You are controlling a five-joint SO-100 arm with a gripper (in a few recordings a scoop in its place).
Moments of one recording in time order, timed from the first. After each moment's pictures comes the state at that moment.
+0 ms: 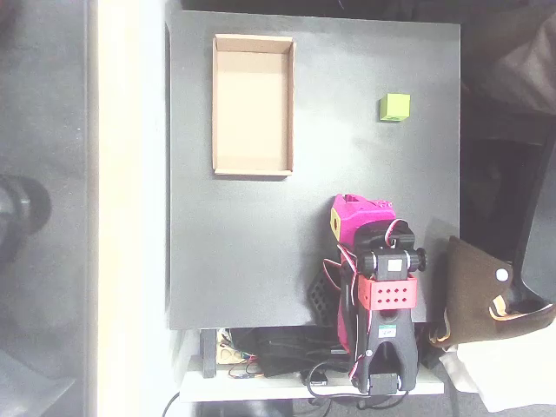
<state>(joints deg) -4.0 190.8 180.3 77.9 91.2</state>
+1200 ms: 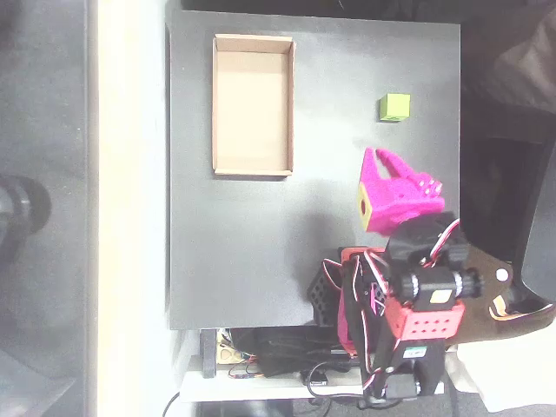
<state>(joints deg) -3.7 162.1 129.2 77.6 91.2</state>
